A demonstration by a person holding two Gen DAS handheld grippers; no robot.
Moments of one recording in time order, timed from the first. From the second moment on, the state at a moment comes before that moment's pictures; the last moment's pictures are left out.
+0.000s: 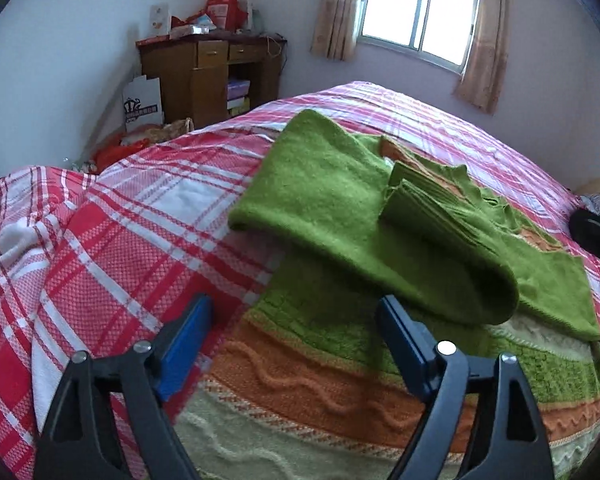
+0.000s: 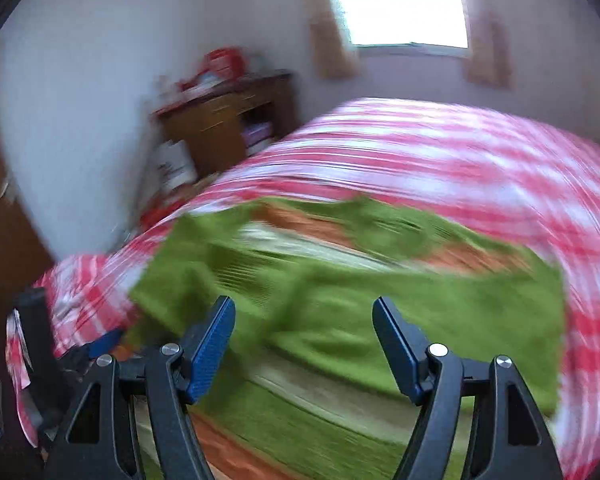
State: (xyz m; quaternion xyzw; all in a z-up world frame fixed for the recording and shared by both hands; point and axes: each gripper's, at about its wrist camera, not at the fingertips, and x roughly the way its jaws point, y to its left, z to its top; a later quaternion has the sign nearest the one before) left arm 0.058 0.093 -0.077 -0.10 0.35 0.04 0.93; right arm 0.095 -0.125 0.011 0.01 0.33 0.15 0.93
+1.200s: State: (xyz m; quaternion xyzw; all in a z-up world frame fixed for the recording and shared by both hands) left arm 0.061 0.100 -0.079 -0.10 0.34 0.04 0.93; right arm 0.075 -0.320 -0.043 0.23 0.41 0.05 0.88
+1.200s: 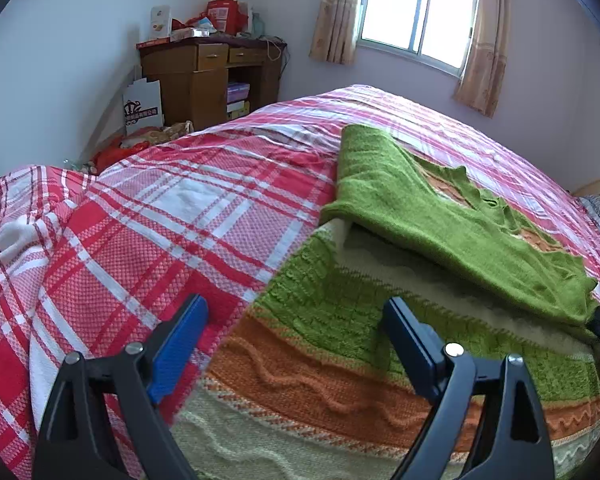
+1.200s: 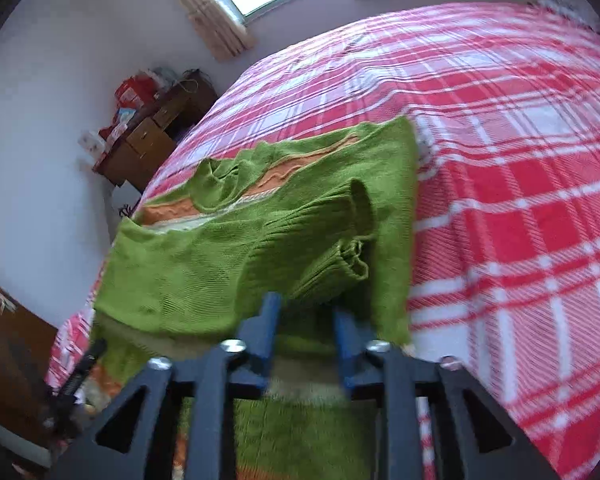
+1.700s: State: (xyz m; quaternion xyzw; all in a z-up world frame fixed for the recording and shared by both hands) left arm 0.062 0.098 -0.080 -0.09 0.35 0.04 0.93; right arm 0.127 -0.293 -0.036 0.09 0.42 0.00 0.90
